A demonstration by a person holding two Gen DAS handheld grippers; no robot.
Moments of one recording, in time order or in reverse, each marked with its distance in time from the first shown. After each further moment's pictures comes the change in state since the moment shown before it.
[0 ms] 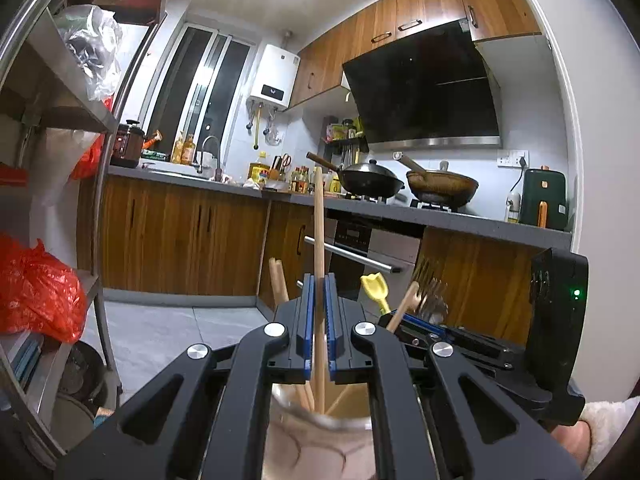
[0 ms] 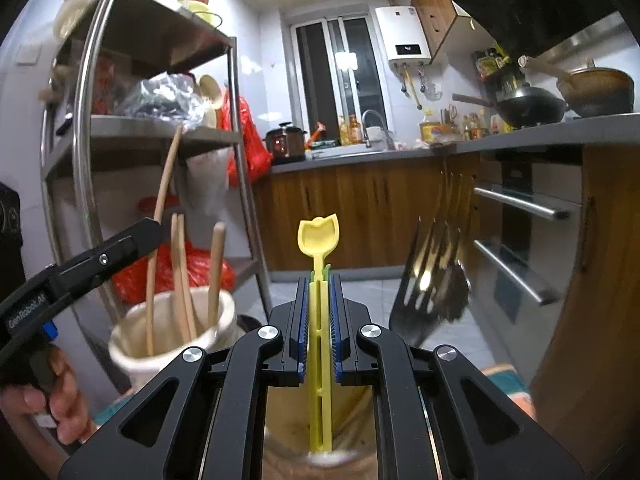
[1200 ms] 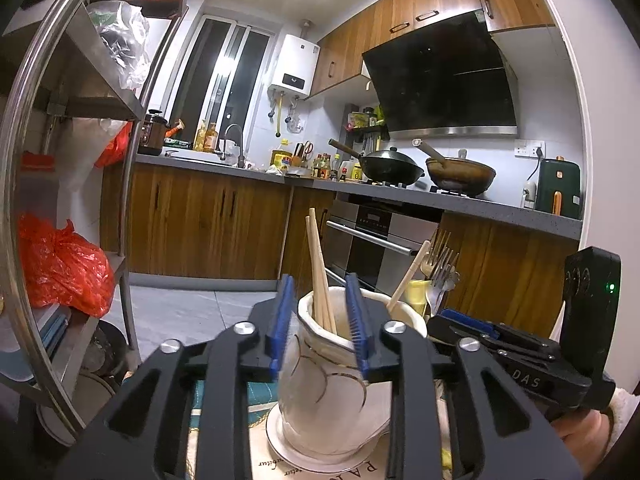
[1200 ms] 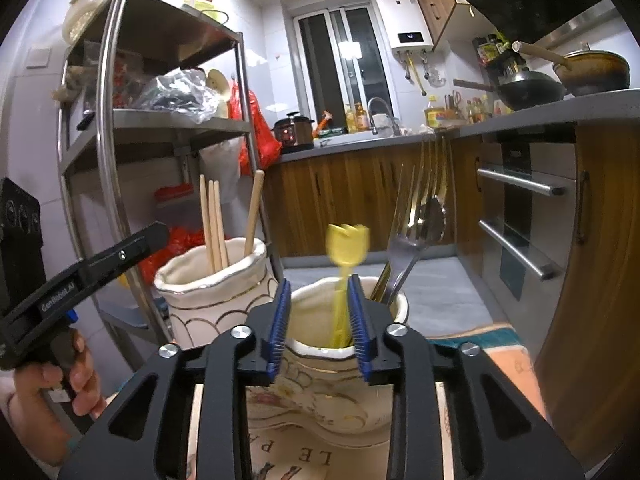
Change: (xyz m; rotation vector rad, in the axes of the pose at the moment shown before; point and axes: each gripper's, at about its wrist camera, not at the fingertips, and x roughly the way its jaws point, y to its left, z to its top) left arm -0.028 0.001 -0.015 -0.006 0.038 0.084; right arm -0.037 -0.001 -0.020 0.034 0.032 0.045
